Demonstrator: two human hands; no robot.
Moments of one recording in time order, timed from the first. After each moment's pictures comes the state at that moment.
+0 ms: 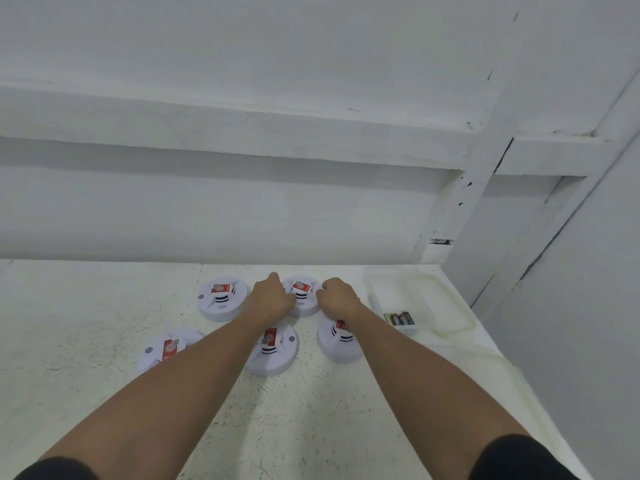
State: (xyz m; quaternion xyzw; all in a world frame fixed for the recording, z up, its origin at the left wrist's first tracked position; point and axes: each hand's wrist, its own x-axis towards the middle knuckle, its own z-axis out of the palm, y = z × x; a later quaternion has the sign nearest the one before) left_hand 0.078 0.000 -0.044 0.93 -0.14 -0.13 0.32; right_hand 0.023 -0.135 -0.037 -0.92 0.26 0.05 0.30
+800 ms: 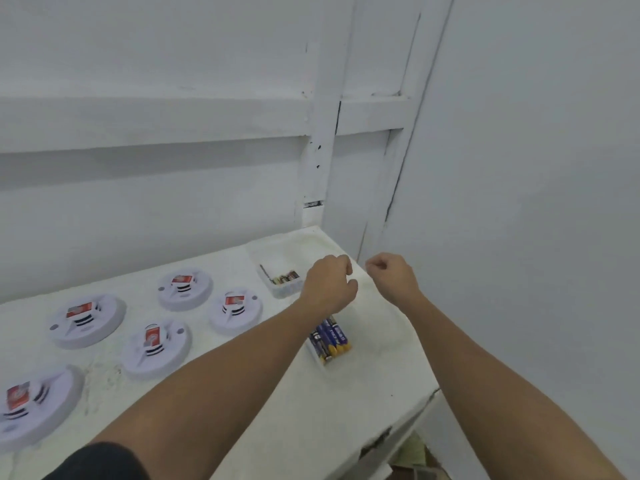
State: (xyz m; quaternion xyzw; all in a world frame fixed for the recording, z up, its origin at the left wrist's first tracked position) left_hand -0.121 -0.170 0.003 0.80 -0.52 -0.06 0.30; right_hand -0.228 -0.263 0.011 -0.80 0.44 -0.23 0.34
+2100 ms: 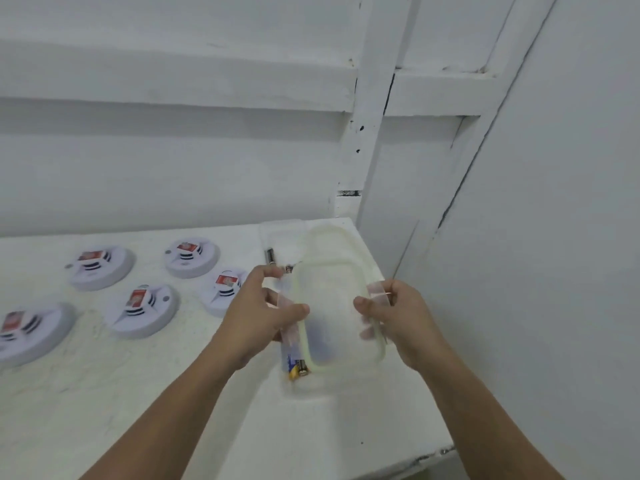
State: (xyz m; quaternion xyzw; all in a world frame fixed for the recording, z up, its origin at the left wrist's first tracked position) left_hand -0.144 -0.102 0.009 0.74 -0.16 -0.26 0.60; right_hand -0.253 -0.280 0.004 -0.65 0.34 -0.14 0.66
